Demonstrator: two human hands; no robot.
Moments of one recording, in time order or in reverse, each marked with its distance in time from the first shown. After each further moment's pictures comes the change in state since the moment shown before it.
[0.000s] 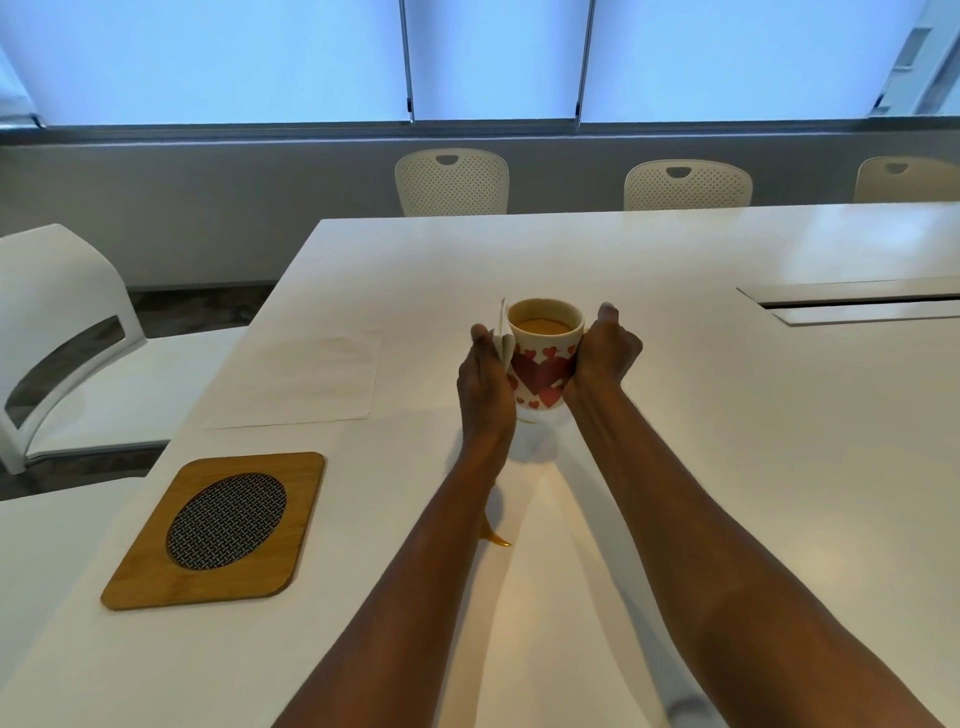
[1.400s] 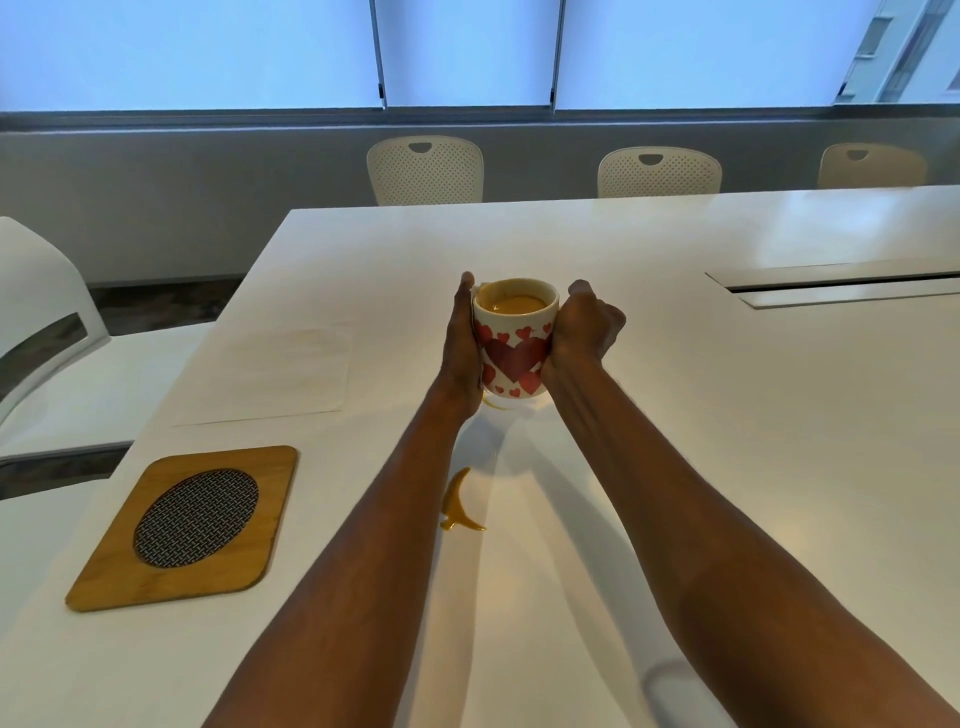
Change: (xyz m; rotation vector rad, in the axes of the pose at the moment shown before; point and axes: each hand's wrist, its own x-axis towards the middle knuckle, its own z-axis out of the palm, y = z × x) left_hand 0.040 0.017 0.009 -0.278 -0.402 -0.144; right_hand -0.018 -0.027 -0.009 -0.014 0.002 -0.012
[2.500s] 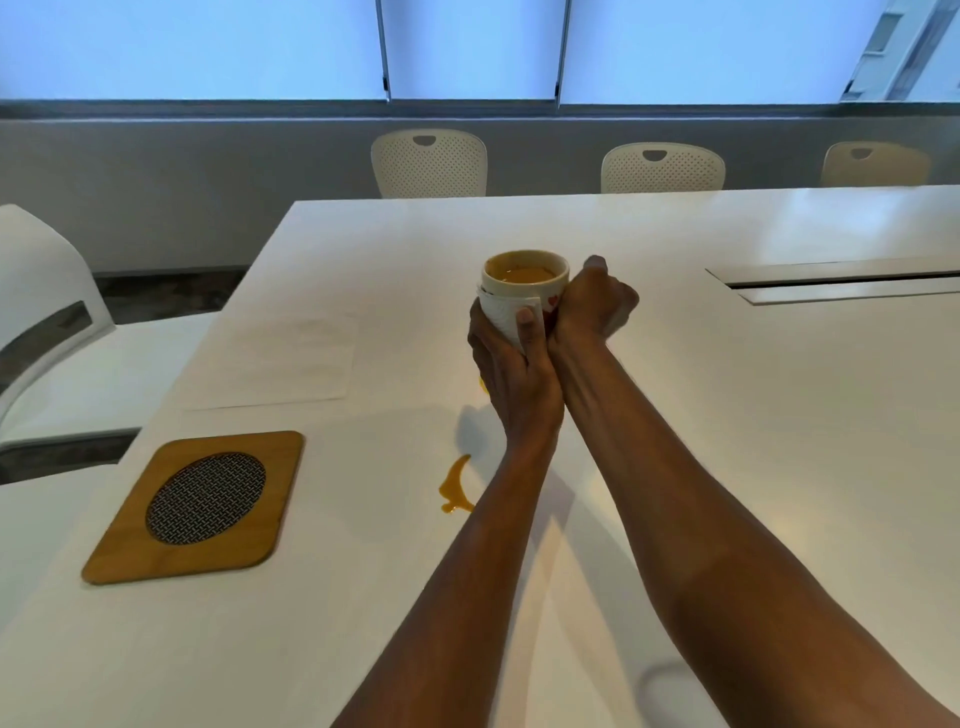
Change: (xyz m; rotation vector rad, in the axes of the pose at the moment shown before) left_hand -0.056 -0.034 0.068 0.254 0.553 0.435; right_hand -0.010 -0.023 -0.003 0.029 0.077 -0.076
